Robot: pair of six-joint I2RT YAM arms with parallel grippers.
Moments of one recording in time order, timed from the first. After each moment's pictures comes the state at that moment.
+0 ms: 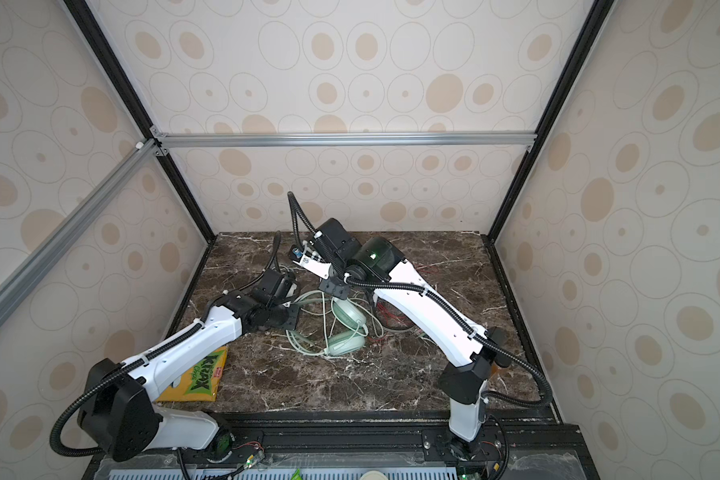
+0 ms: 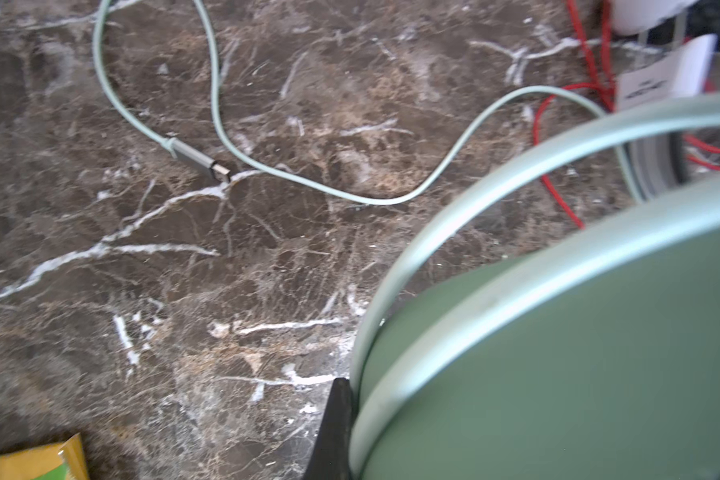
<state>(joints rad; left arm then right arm) -0.53 1.36 1.05 -0.72 -0.08 -0.30 0.88 1.83 2.20 -1.24 0.22 -0.44</state>
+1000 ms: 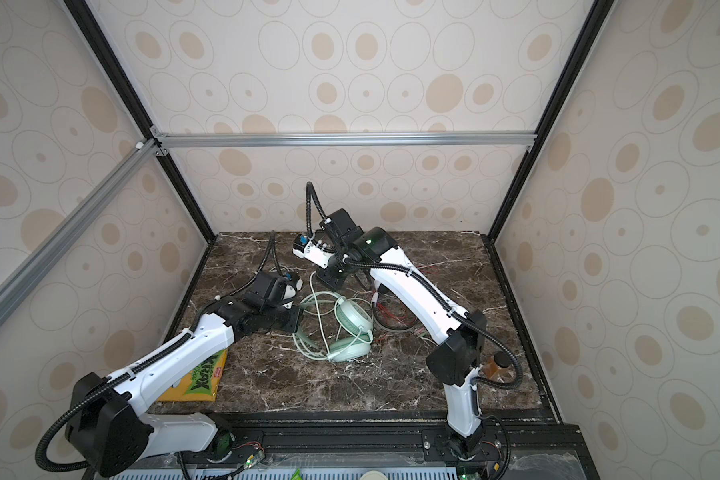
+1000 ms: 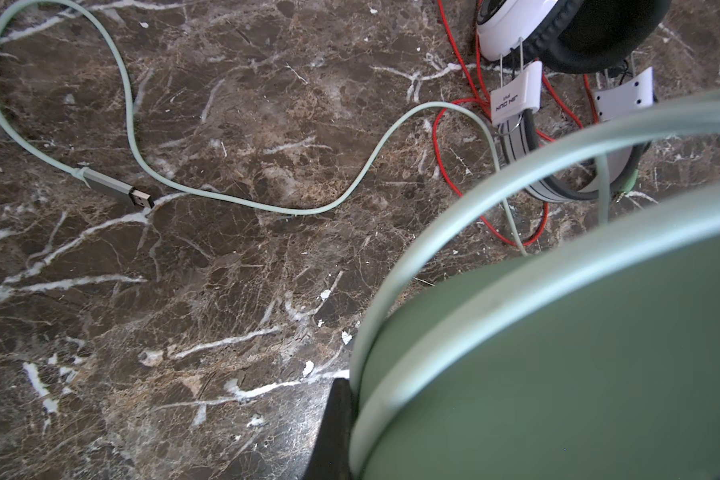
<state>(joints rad) -0.54 1.30 1.02 -0.67 0.05 -0.29 0.75 1.95 2.16 -1.12 -0.23 -0.38</state>
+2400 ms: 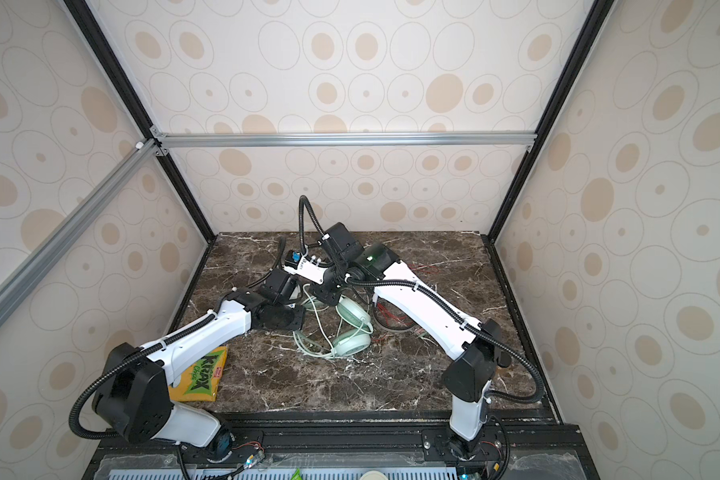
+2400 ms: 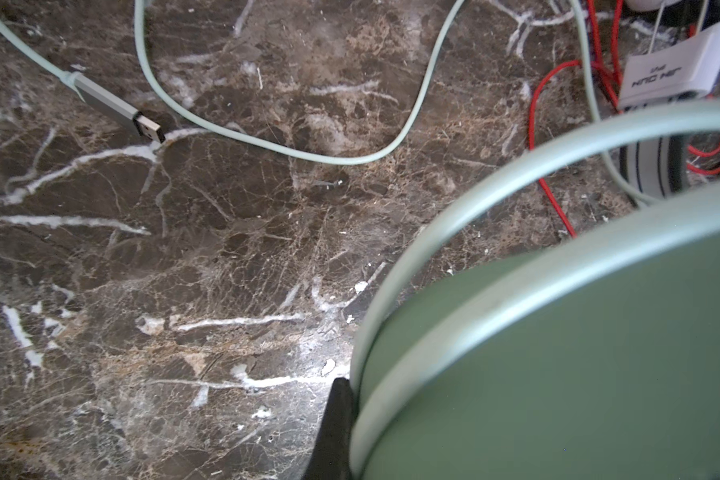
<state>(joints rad) -0.50 1.47 1.07 -0.72 0.01 -0.40 0.82 1.80 1.94 -0.98 -0.25 -0.44</state>
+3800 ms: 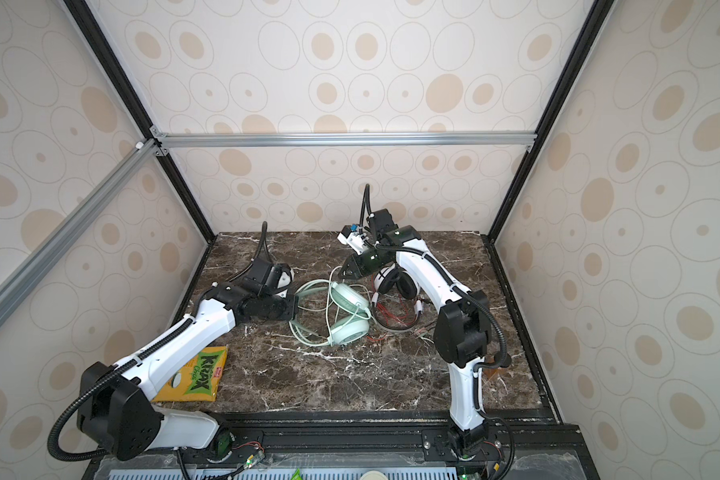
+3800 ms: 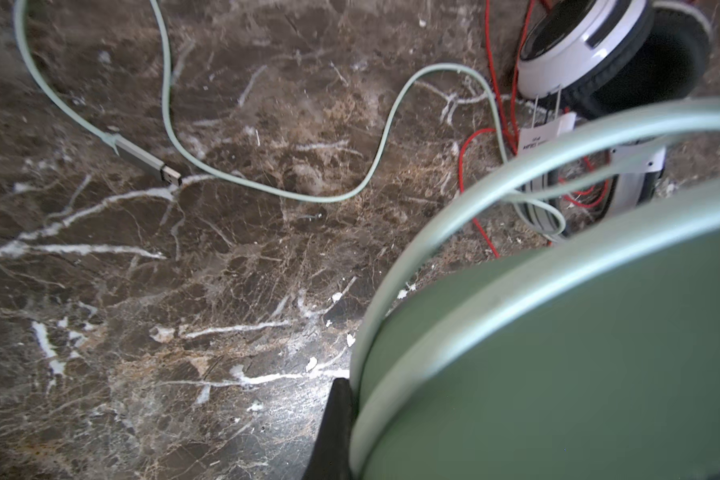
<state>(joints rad) -0.44 1.37 1.17 -0.79 0.09 -0.37 0.44 2.01 1.93 -0.94 -0.74 -0.03</state>
